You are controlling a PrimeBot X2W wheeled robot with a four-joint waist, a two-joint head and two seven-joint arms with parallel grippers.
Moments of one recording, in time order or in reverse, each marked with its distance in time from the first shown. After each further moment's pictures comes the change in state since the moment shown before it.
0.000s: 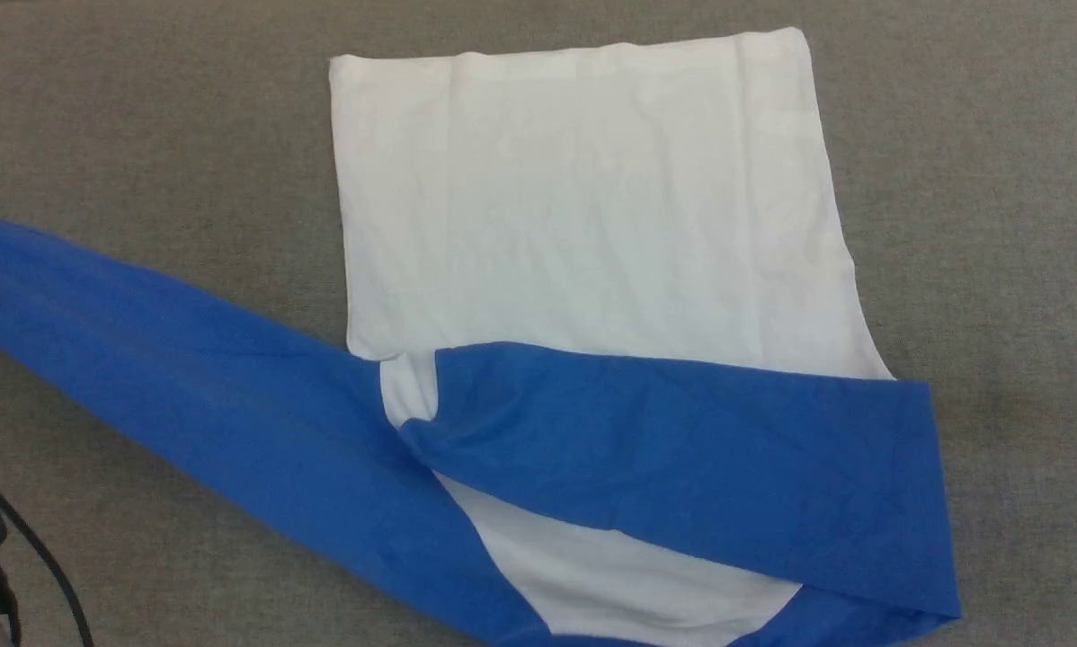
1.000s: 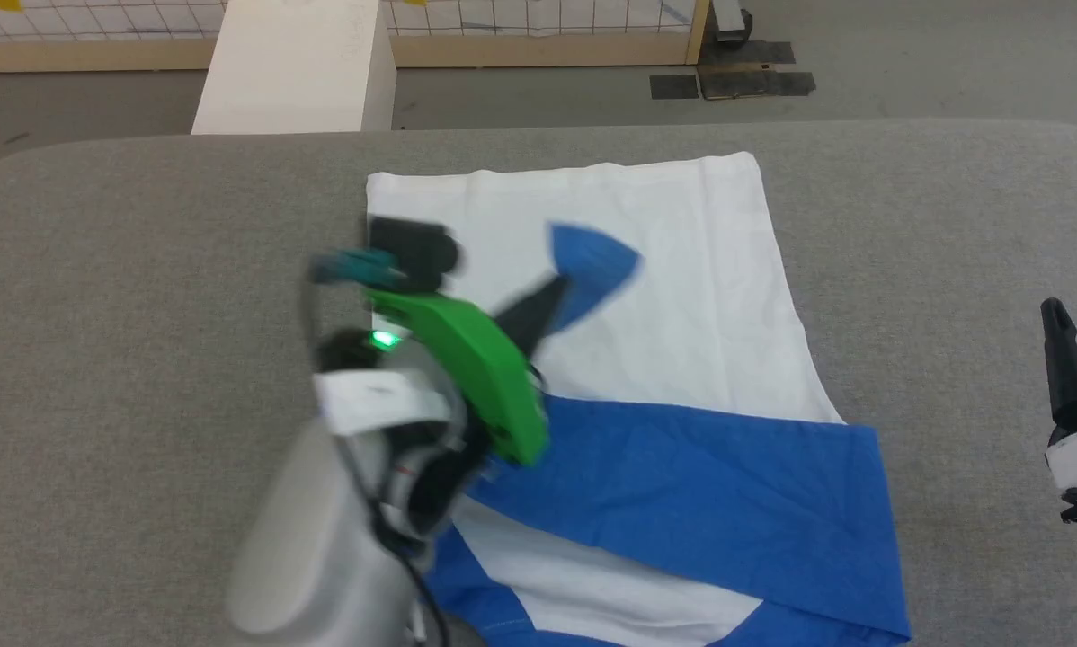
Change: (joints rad) left arm 0.238 -0.284 -0.824 -0.288 0.028 -0.265 0.120; right arm 0.113 0.059 -0.028 0.037 -0.019 0.000 0.018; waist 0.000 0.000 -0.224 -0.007
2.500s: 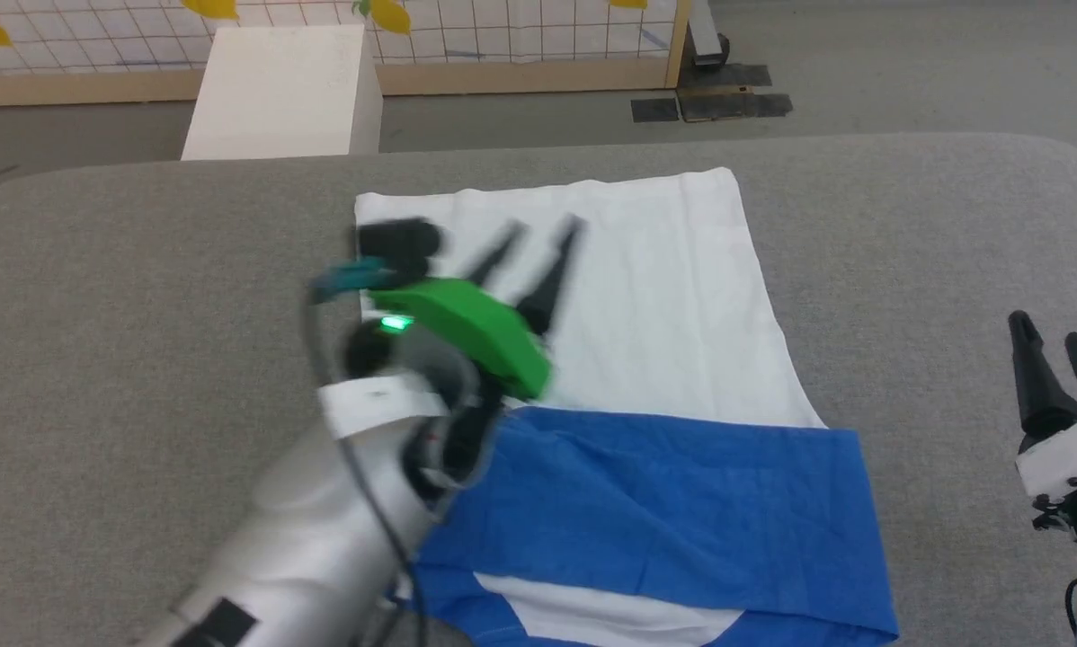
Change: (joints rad) left arm -0.277 0.126 -0.455 0.427 -0.504 0.148 -0.665; right arm 0.003 0.005 0.033 0.044 0.000 0.000 -0.017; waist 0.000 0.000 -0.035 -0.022
